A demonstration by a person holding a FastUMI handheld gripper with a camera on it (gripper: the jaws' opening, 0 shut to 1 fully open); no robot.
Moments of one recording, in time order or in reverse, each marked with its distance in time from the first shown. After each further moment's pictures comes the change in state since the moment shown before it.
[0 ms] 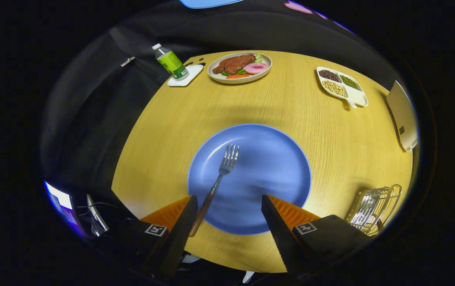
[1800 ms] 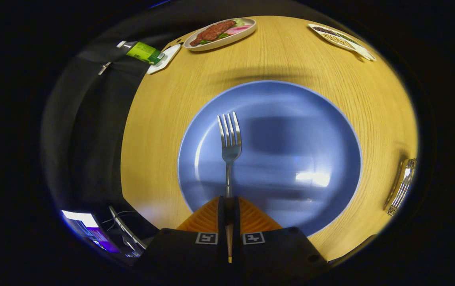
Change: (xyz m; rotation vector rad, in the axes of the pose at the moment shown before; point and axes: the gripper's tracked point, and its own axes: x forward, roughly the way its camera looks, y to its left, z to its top) arm 0.039 0.022 -0.027 0.200 0.137 0.156
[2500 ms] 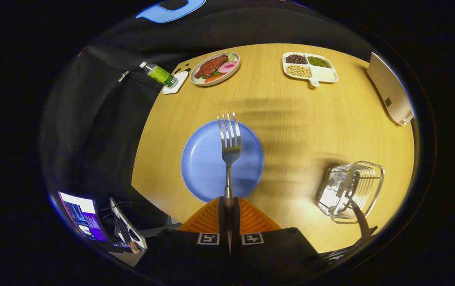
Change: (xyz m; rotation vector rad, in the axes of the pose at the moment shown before) arm -0.174 -0.077 -0.001 -0.082 -0.090 -0.041
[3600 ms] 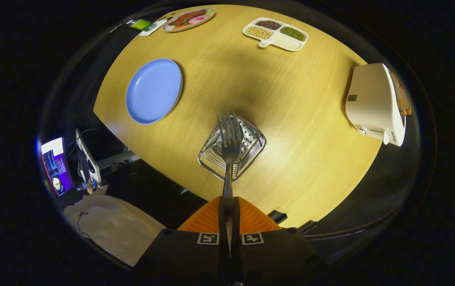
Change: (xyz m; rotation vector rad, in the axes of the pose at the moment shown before) arm -0.100 -0.168 -0.026 -0.270 0.606 -0.230
